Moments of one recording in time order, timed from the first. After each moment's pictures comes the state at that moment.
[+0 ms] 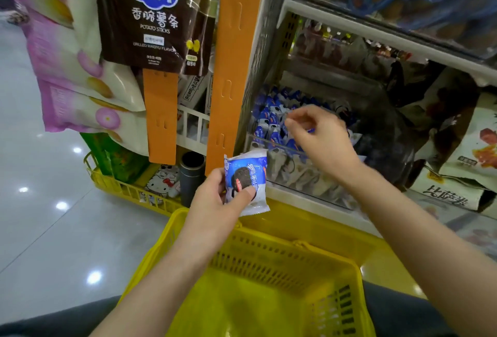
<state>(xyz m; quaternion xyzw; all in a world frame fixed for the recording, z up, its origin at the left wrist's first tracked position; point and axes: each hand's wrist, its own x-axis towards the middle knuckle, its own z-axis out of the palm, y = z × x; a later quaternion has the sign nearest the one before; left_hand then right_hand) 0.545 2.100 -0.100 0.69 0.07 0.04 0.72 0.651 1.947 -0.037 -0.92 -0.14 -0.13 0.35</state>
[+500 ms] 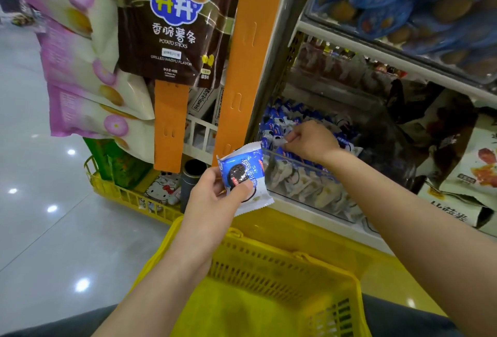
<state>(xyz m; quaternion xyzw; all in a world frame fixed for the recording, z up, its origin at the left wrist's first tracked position) 0.548 2.112 -0.090 0.63 0.10 0.05 0.77 0.715 1.954 -0.048 -0.99 -0.08 0.00 0.14</state>
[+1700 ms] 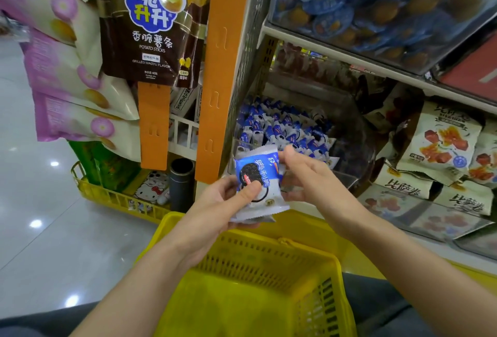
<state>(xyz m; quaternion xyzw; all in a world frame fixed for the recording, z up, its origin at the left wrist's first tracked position) 0.530 2.099 -0.083 0.57 -0.03 -0.14 0.81 0.554 1.941 -0.022 -0.81 -0.11 0.11 0.57</state>
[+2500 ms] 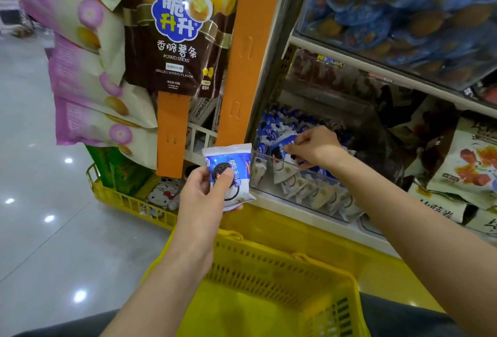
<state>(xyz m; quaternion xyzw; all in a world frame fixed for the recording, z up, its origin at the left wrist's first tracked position) 0.545 2.117 -0.078 0.54 0.15 0.10 0.82 0.692 1.949 -0.031 -0.94 0.02 0.03 0.34</state>
